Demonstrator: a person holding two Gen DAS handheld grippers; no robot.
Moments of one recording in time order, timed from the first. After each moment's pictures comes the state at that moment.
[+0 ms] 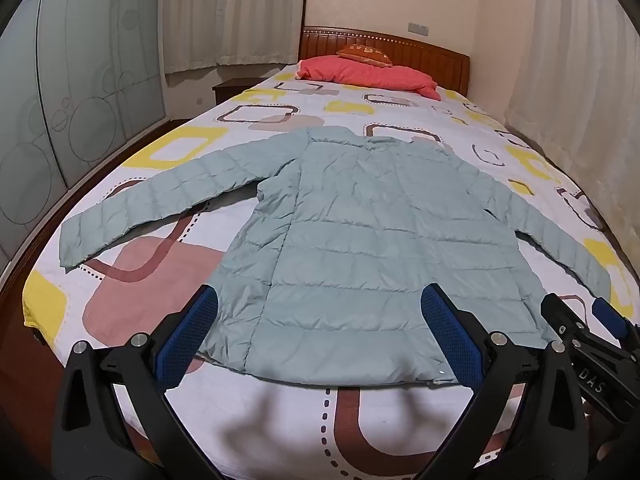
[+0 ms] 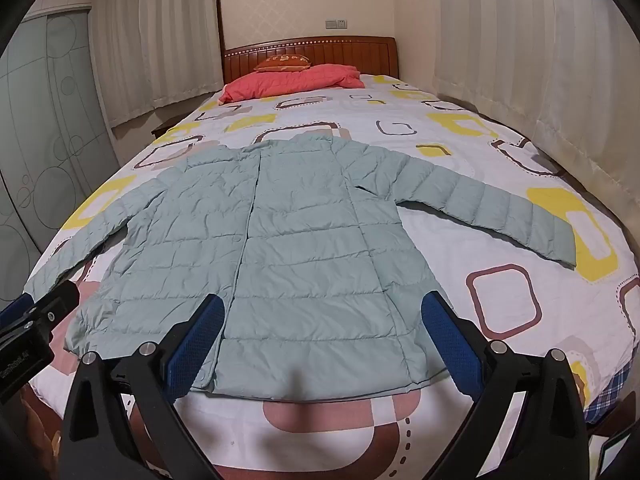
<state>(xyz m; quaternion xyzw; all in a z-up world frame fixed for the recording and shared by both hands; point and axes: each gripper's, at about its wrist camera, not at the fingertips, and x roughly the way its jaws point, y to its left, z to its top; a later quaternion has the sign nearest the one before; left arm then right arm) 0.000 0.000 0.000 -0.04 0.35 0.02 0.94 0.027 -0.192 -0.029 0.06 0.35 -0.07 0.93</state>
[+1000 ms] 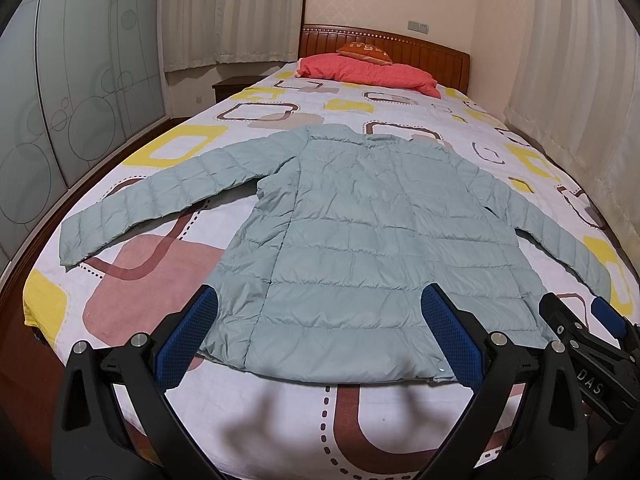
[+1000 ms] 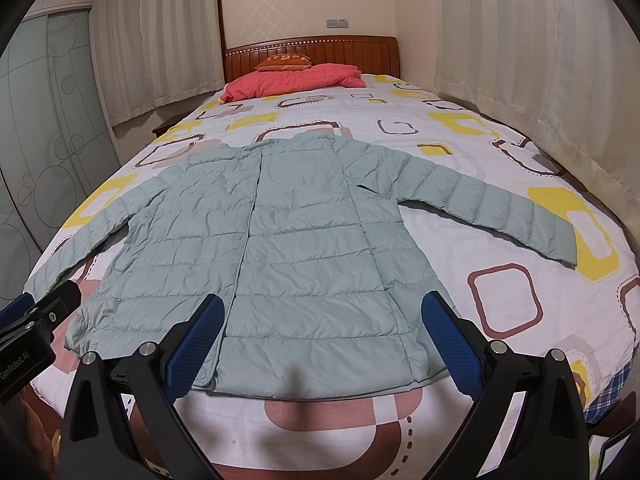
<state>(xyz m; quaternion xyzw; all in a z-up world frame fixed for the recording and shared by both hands) -0.003 0.000 0.000 -0.03 0.35 0.02 0.94 0.026 -0.191 -0.029 0.06 0.35 -0.07 0.93</state>
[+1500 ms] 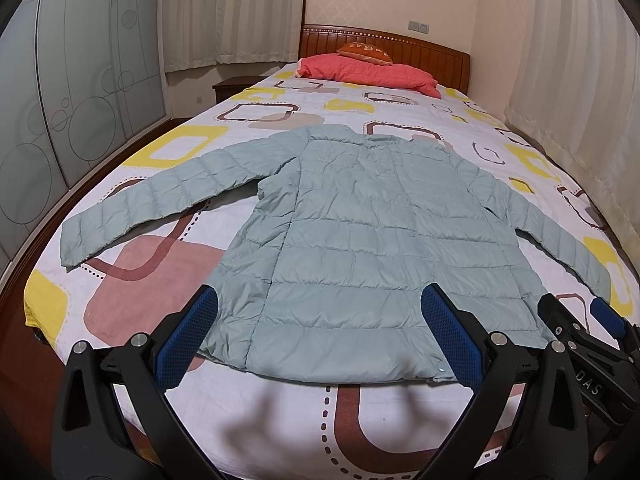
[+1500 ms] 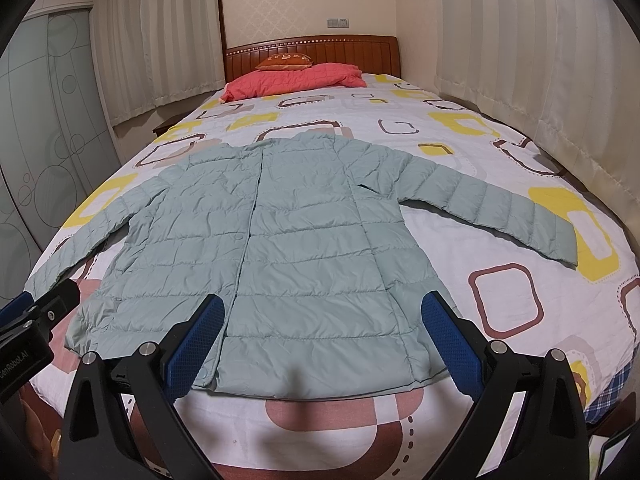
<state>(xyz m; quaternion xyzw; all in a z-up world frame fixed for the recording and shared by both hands) -0.002 0.000 -0.001 -0.03 0.35 0.01 0.94 0.025 -0.191 -0.029 0.06 0.35 -0.07 0.93</state>
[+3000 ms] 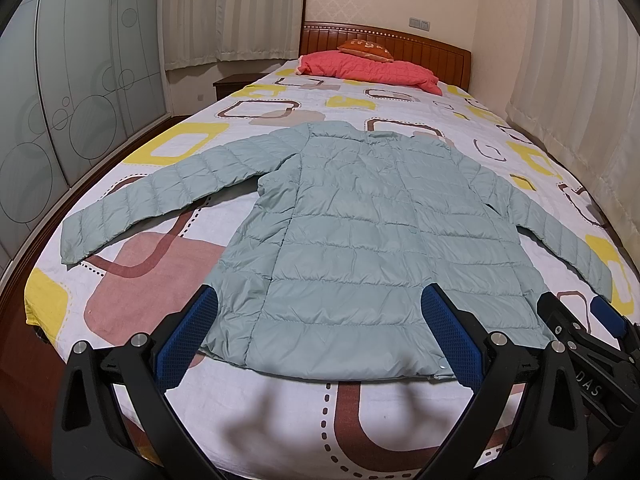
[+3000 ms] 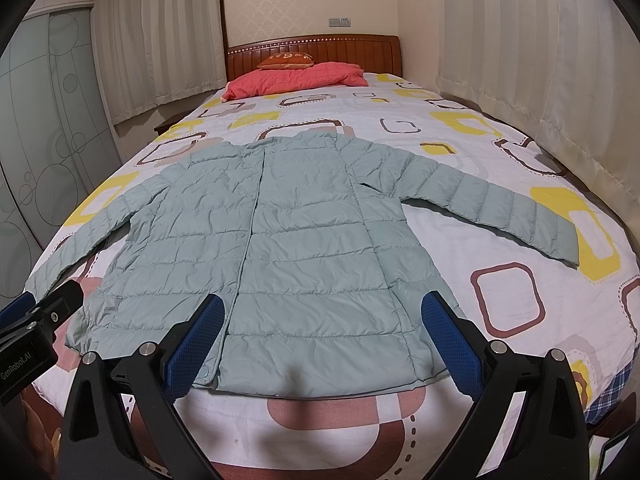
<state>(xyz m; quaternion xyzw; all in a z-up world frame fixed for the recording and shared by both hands) -0.003 -0.001 -0.004 -0.03 0.35 0.02 0.93 0.027 -0.191 -0.032 0.06 0.35 -0.07 0.93</state>
